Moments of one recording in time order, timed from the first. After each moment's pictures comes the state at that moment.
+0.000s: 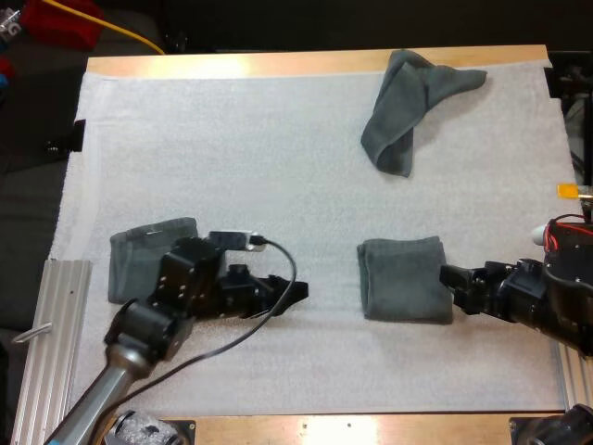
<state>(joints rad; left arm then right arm) -0.42 0.96 -0.59 0.52 0.58 -2.29 0.55 0.71 -0.94 1.03 -0.11 -1.33</state>
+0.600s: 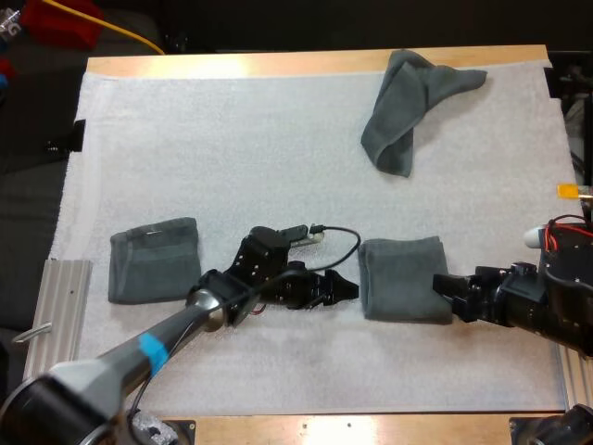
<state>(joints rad) -0.56 1.50 -0.59 0.07 0.64 -2.50 0.55 0.71 -0.94 1.03 -0.19 -1.35</state>
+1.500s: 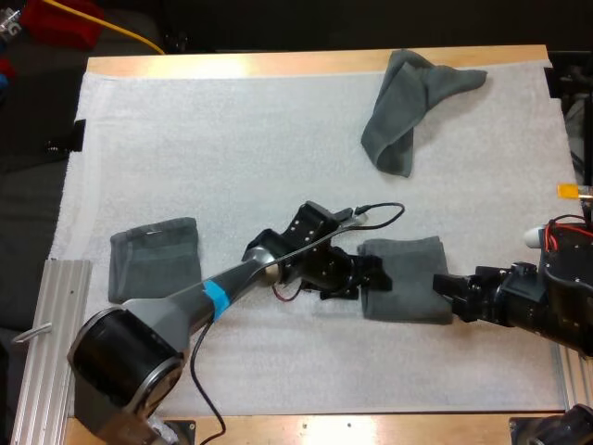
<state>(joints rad) -0.65 1.80 -0.95 0.33 0.69 -2.57 0.55 0.71 -0.94 1.03 -0.19 -1.35</state>
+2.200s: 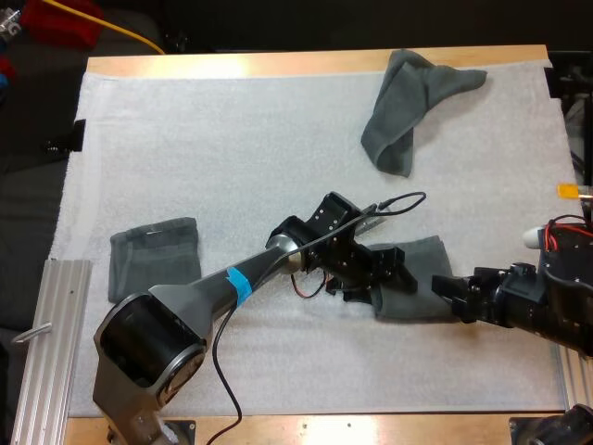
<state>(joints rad) -0.69 1.88 -1.08 0.39 0.87 -2.66 0.55 0.71 -0.94 1.03 -0.21 -1.35</state>
